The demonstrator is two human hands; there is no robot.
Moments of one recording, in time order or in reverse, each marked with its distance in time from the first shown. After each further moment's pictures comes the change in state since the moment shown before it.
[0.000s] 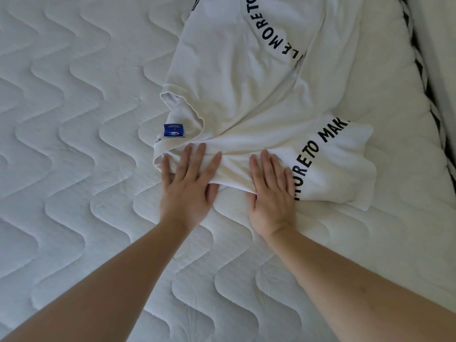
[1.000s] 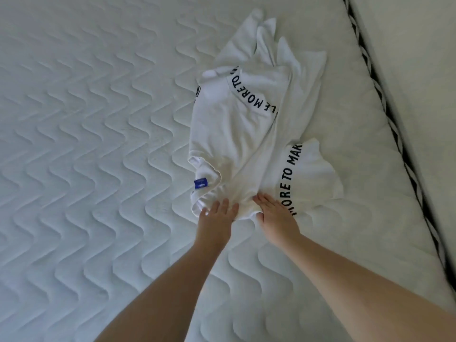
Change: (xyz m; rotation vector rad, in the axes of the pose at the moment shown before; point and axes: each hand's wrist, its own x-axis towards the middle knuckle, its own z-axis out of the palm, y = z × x) left_hand -0.189 0.090 -0.096 0.071 -0.579 0.028; right_hand -0.190 -0.002 -0.057 0.164 -0.441 -0.056
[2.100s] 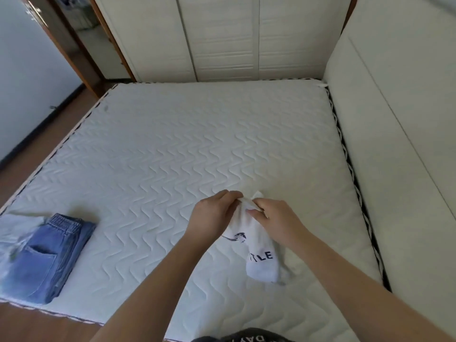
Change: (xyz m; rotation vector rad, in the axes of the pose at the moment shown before) left_hand -0.359 0.063 -0.347 -0.350 0.879 0.062; right_hand -0.325 -0.169 -0.288 0.410 0.294 -0.448
